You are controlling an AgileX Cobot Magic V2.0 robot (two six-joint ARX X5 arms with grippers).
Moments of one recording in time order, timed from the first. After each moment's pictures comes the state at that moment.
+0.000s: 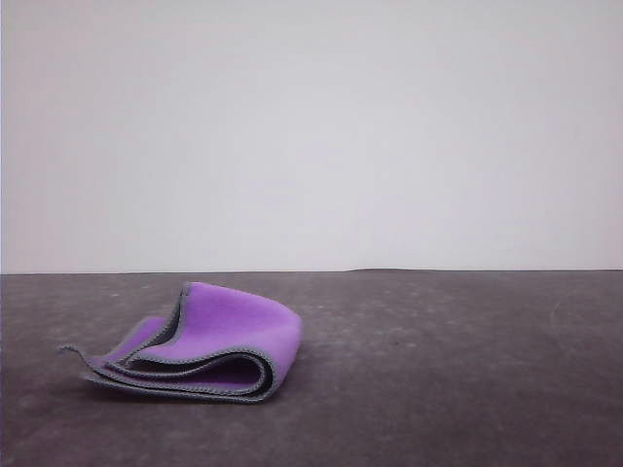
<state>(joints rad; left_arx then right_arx) 0.00 0.01 0.08 -0.31 0.06 -0.07 -0.01 0.00 0.02 -0.17 -0.03 0.01</state>
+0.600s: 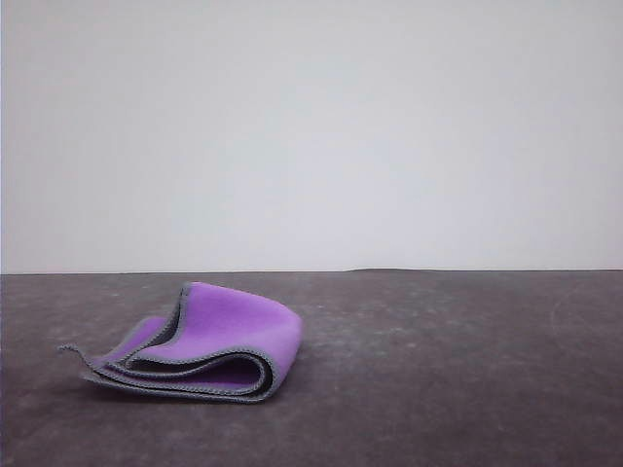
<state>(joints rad) 0.00 0.01 0.08 -0.31 0.06 -0.07 -0.01 0.00 0.02 -0.17 -0.03 0.01</state>
